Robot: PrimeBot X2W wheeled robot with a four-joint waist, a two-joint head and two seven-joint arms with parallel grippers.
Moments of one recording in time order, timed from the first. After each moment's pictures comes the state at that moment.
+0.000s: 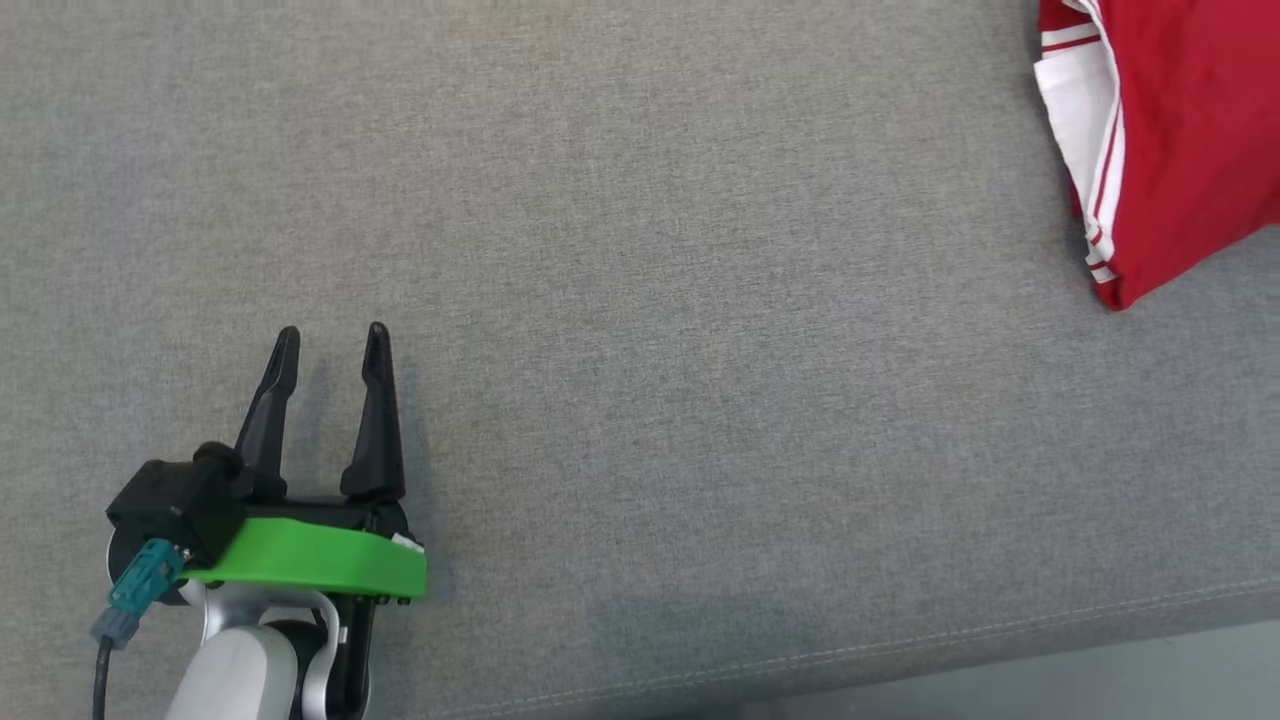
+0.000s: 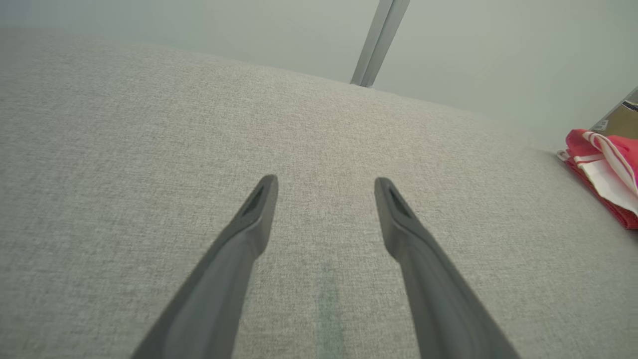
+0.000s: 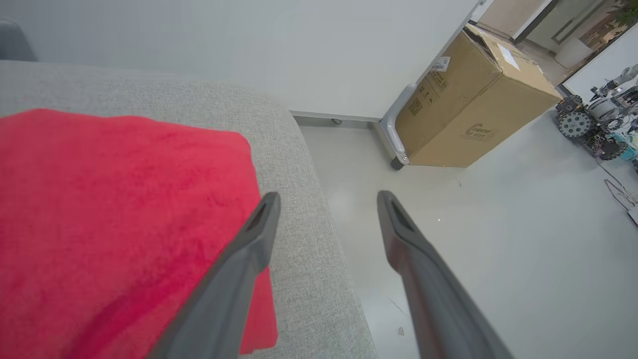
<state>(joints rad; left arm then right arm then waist) -0.09 0.11 -0.23 -0.14 -0.45 0.12 -0.15 -0.89 -0.85 0.78 0.86 0.84 -0.10 -0.12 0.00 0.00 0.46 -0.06</state>
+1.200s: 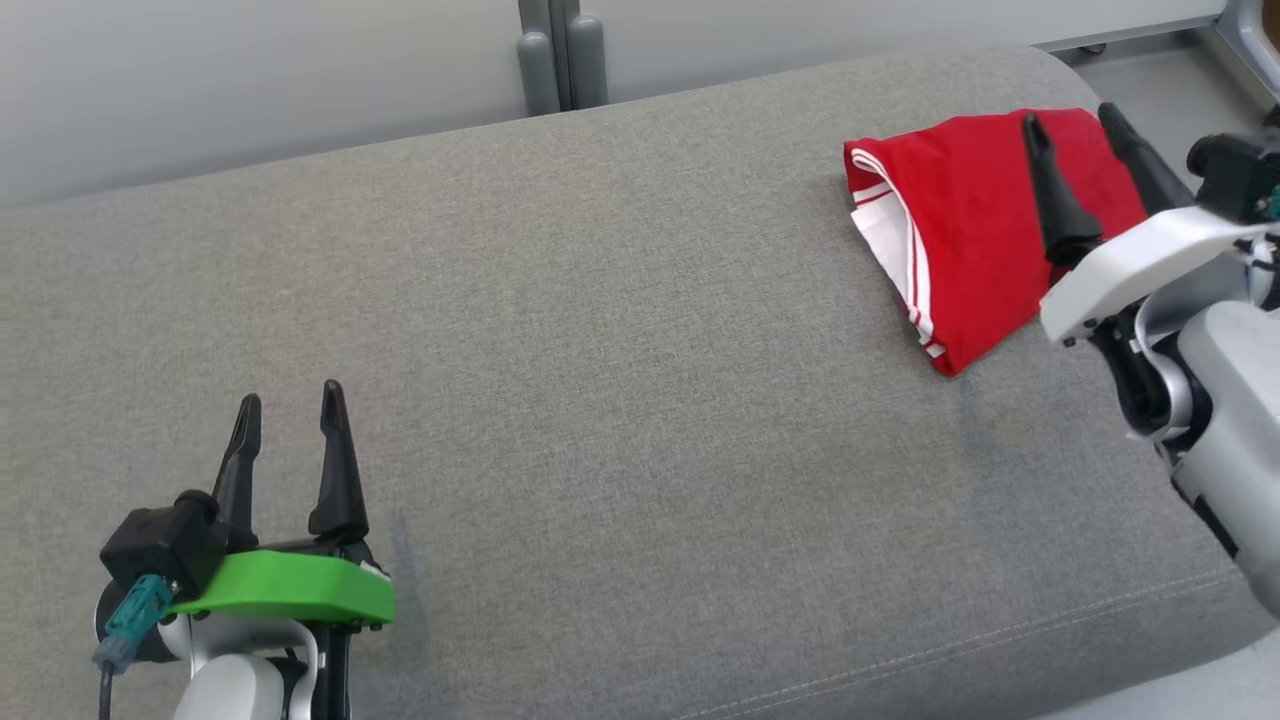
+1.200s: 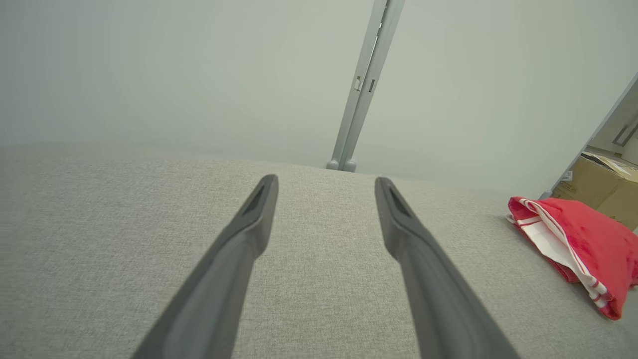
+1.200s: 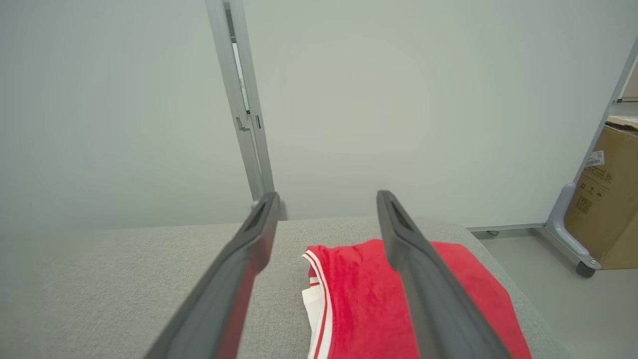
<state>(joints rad) -0.07 0.07 -0.16 0.05 -0.45 0.11 -0.23 -0.66 -0.51 0.69 0.45 0.80 -0.11 -0.25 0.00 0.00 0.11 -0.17</state>
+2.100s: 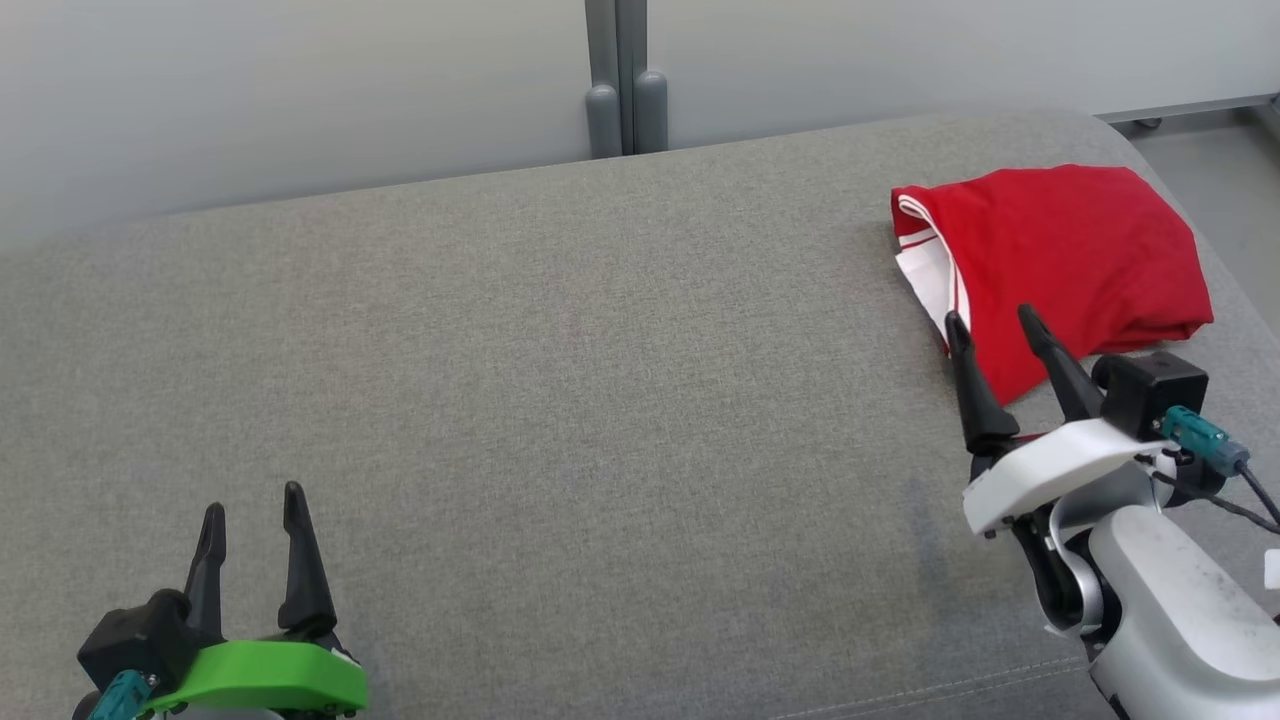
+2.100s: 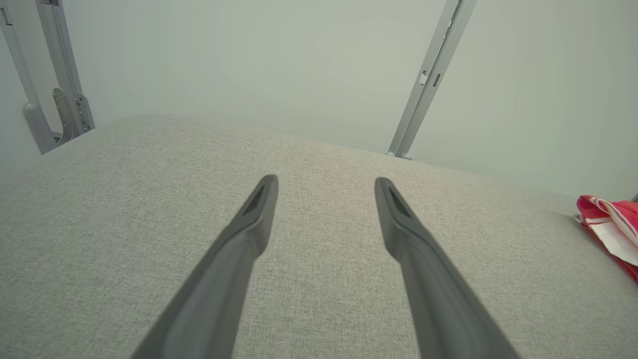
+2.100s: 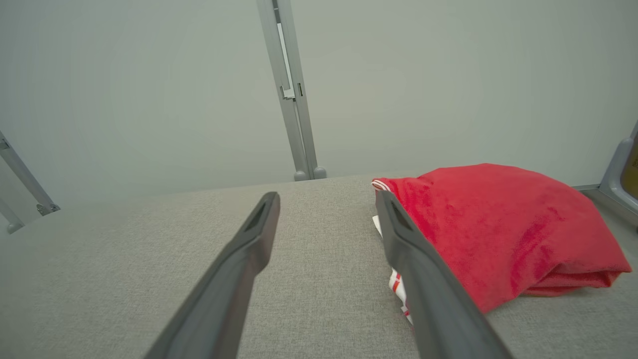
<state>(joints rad) 0.08 0.05 -0.07 0.06 -0.43 0.12 -0.25 -0.25 -0.32 0.46 0.27 0.56 -0.13 -0.25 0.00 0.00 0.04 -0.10</state>
